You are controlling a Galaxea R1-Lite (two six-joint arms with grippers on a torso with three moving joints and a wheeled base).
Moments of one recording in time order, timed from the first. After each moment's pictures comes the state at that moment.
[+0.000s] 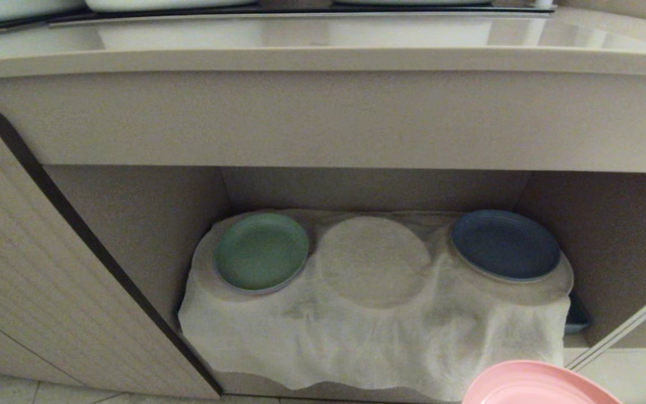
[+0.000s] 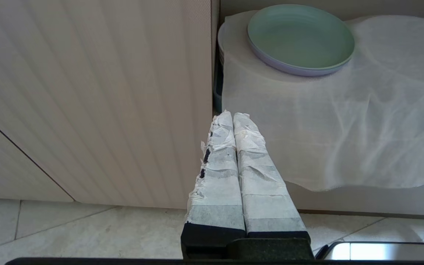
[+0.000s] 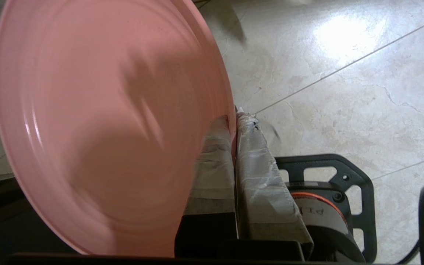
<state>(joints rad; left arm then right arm) 0.00 0.00 0.00 0.02 -0.01 -0.01 0.46 0.89 -0.47 0.56 -0.13 0.62</state>
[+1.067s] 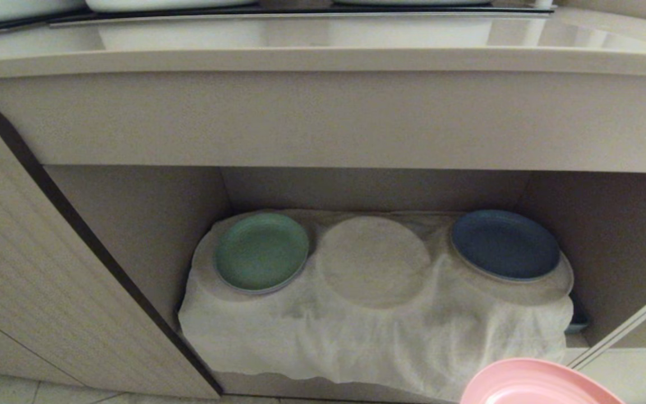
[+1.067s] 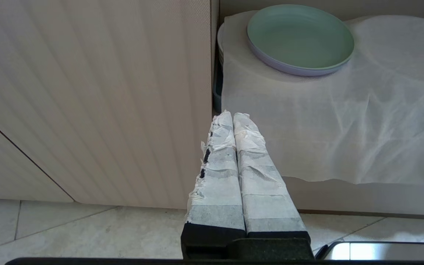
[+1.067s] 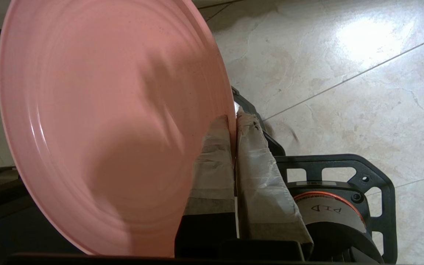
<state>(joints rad) 0.00 0.00 0.00 0.02 -0.01 -0.01 0.46 0.85 -0.49 0.57 -0.08 0.64</state>
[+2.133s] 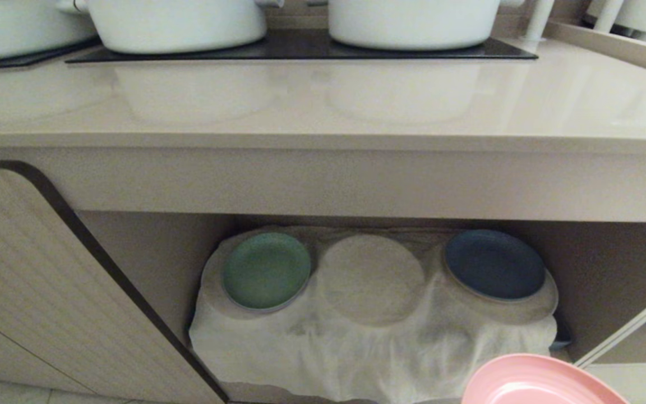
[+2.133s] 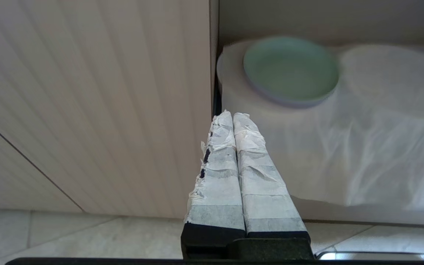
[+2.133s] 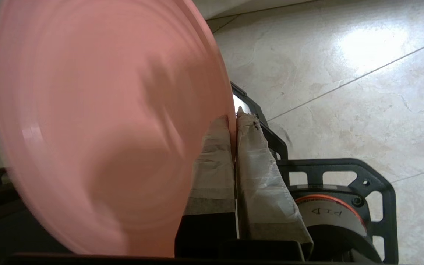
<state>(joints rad) 0.00 0.00 0.00 0.02 -0.01 -0.01 0.46 0.84 -0.49 0.57 -0.08 0.63</state>
